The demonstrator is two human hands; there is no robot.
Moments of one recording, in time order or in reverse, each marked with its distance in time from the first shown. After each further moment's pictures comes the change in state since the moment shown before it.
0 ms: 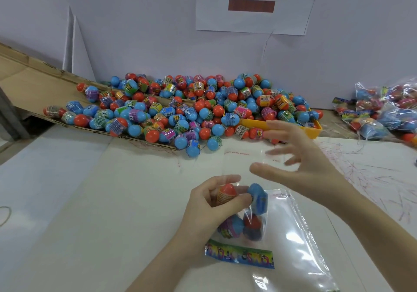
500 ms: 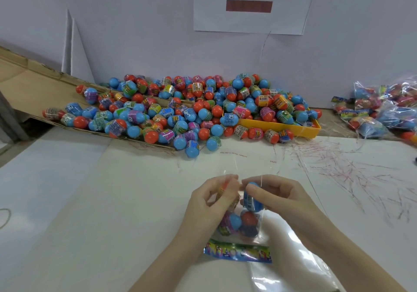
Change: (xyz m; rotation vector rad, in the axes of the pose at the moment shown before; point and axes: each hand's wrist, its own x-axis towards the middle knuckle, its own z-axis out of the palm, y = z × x) left_hand 0.000 0.000 0.003 0.114 0.065 0.035; right_hand -0.030 0.029 0.035 0.546 -0.101 0.264
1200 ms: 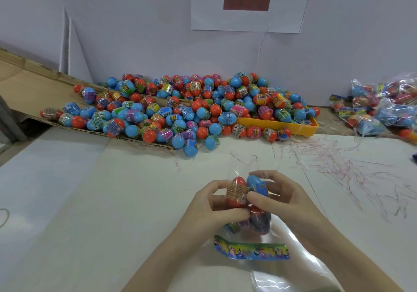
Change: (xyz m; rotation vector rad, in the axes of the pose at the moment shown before) left_hand 0.001 -0.002 -0.008 0.075 -0.182 -0.148; right_hand -0.007 0.003 -0.003 0.072 0.046 0.058
